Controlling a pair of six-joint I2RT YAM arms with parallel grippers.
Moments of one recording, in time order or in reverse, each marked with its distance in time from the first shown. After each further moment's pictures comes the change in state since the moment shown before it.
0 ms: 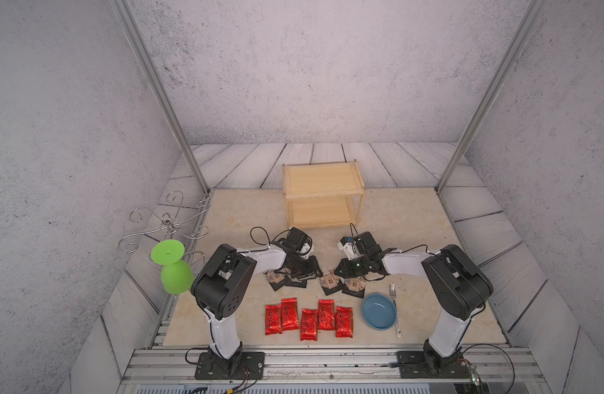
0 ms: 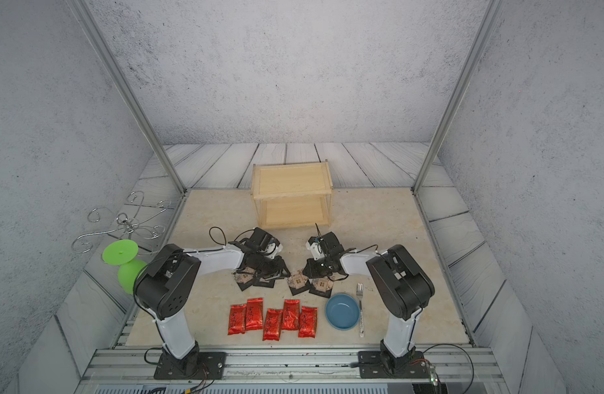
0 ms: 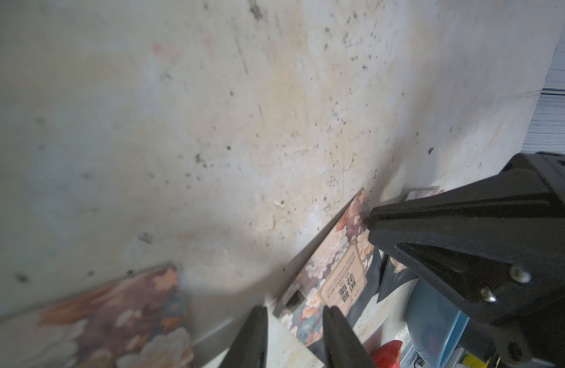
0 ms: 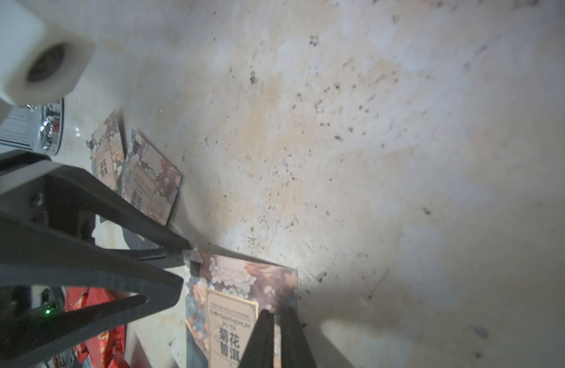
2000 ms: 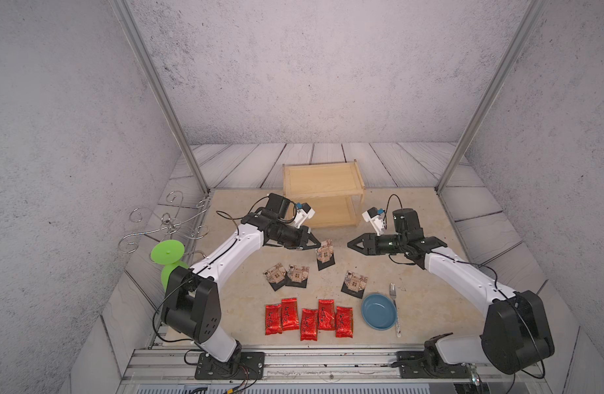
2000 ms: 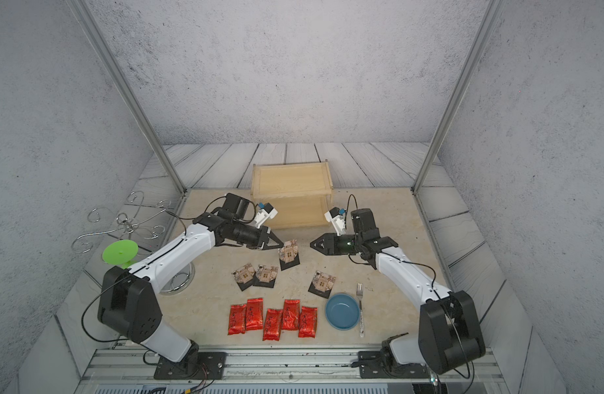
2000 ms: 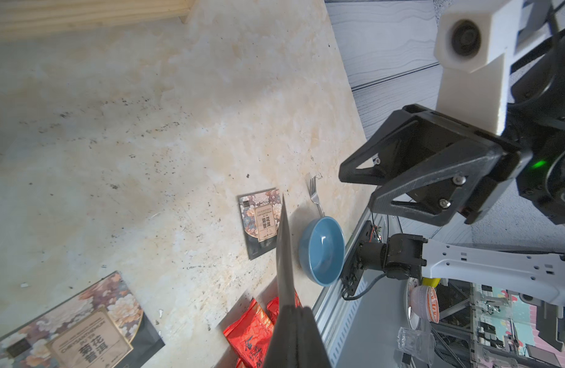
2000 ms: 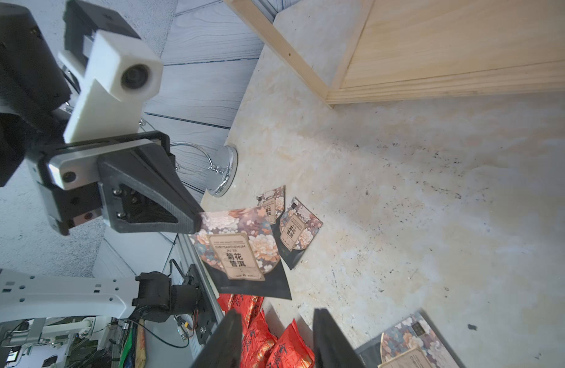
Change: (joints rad) left arm 0.131 -0.244 0.310 -0.383 0.292 0.336; right arm -0.218 -0.438 0.051 -0.193 -0.335 -0.014
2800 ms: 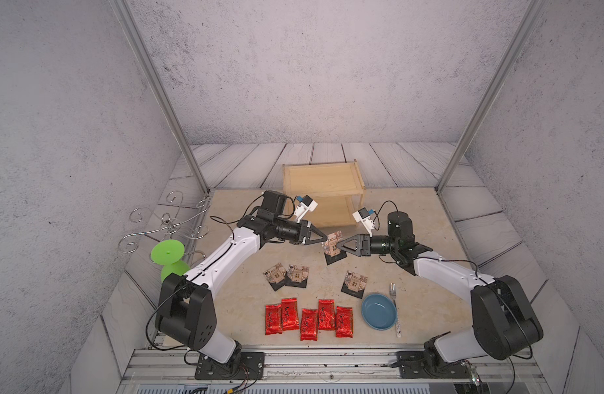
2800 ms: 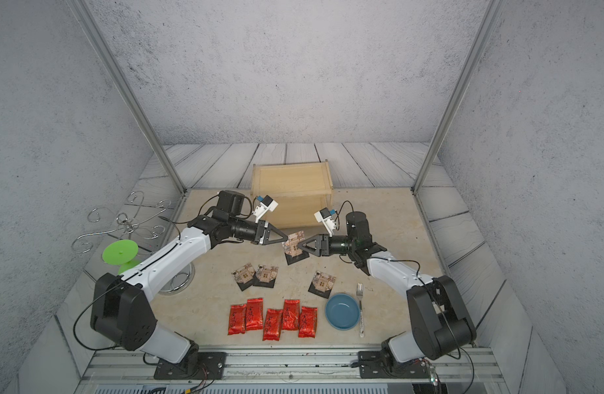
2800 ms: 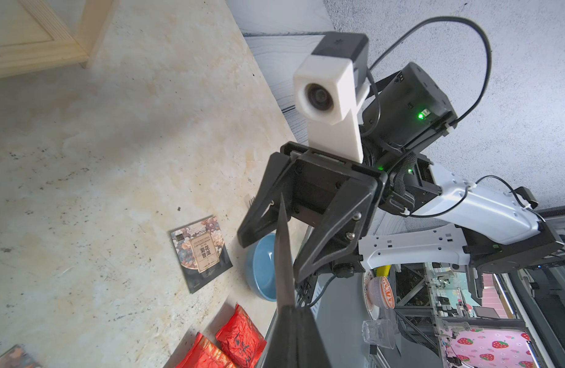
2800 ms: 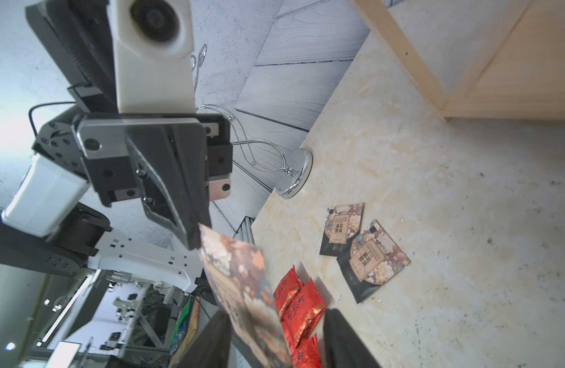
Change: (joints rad) left arm 0.010 -0.055 -0.036 0.208 0.194 -0.114; right arm 0.046 0.095 -0.101 0.517 -0.245 0.231
